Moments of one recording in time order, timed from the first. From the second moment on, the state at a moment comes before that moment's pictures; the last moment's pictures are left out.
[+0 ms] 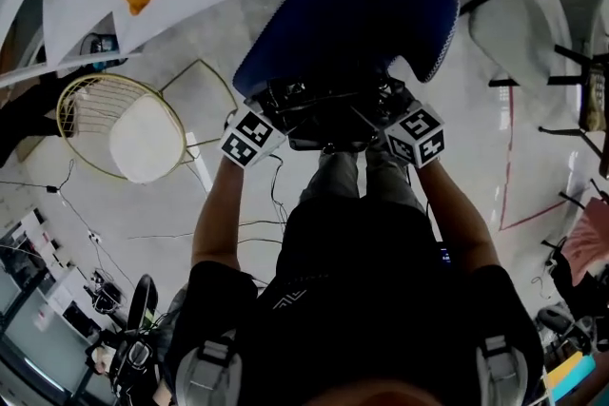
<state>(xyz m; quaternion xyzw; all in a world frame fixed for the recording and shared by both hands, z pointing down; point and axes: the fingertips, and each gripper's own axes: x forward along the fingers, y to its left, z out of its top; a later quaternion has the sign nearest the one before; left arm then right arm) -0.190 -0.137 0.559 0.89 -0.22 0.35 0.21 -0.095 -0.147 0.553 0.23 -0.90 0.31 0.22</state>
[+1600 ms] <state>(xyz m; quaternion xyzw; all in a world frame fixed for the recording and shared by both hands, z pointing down) -0.193 -0.186 0.632 0.91 -0.10 0.35 0.21 -0.100 -0.178 0.619 0.29 -0.86 0.37 0.20</state>
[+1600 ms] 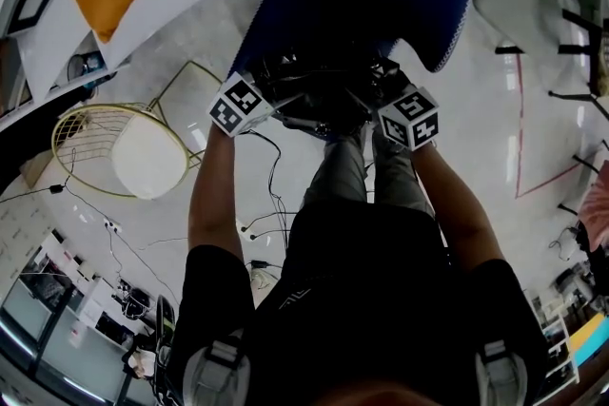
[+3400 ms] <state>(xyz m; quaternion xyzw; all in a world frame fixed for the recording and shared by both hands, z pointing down) -0.214 -0.190 0.621 0.87 -0.21 0.36 0.25 -0.064 -0.169 0.602 0.33 -0.84 0.36 0.22</state>
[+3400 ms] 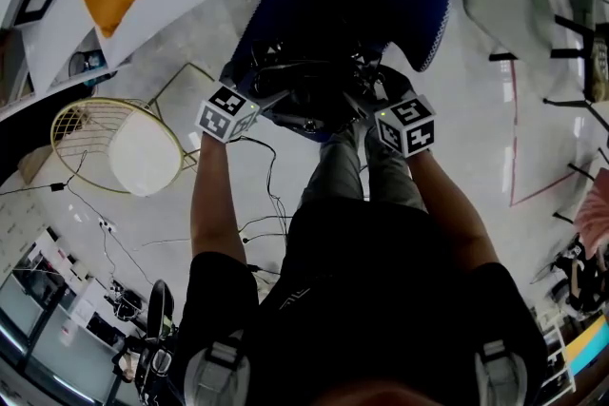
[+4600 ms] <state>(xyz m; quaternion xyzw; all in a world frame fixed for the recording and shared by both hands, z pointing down) -0.169 -0.148 0.558 0.84 -0.39 0.26 0.26 -0.036 -0.131 0.546 0.35 -0.87 0.31 0.18</state>
